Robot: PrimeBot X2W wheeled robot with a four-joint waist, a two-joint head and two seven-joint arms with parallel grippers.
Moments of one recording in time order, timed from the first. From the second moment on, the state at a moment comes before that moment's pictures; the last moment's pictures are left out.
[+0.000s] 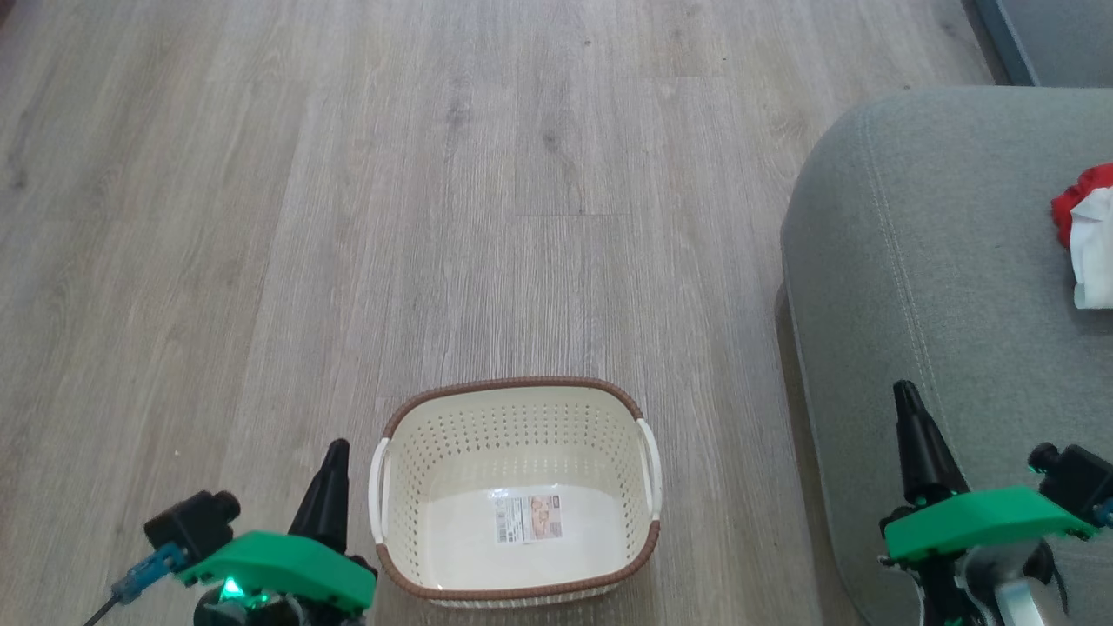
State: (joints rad) left arm 0.02 0.06 -0.13 0.25 -0.76 -0.03 -0.15; right arm 0.01 -0.09 0.00 0.21 0.77 0.13 -0.15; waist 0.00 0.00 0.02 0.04
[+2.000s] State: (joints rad) left arm -0.02 0.06 0.00 0.27 -1.37 -0.10 0.02; right arm -0.03 -0.07 -0.08 0.25 1.37 0.13 0.03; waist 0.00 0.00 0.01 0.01
